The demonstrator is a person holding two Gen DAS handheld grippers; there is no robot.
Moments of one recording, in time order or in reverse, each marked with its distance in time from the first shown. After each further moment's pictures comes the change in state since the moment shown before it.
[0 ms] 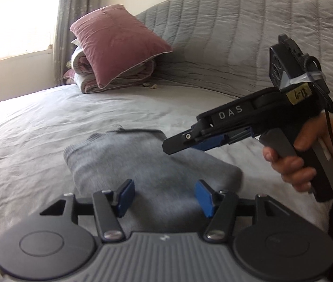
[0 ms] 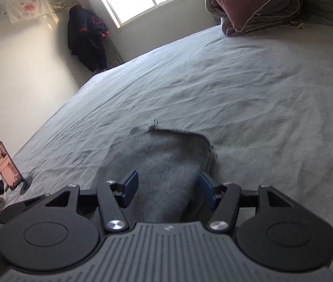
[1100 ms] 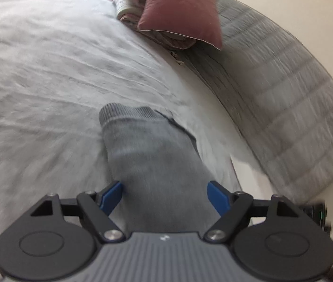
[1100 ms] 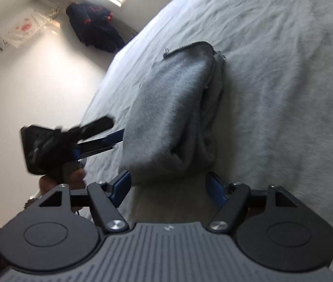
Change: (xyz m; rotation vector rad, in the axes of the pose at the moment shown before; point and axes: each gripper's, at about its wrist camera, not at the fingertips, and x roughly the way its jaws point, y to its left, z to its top) left arm 0.057 0.132 0.010 -0.702 0.199 -0.248; right arm -0.017 -0.011 -0.044 0.320 0.177 0.249
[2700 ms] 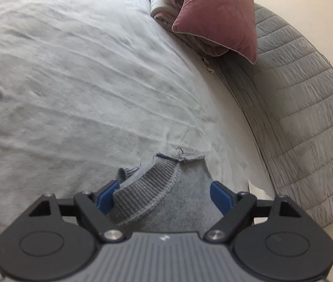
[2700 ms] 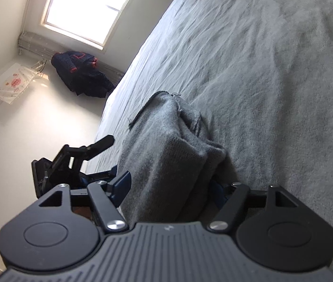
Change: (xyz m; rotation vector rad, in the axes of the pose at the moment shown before) left arm 0.006 0.006 0.025 -0.133 0.011 0.089; right arm -0.009 0.004 0.018 0.213 -0.173 0.017
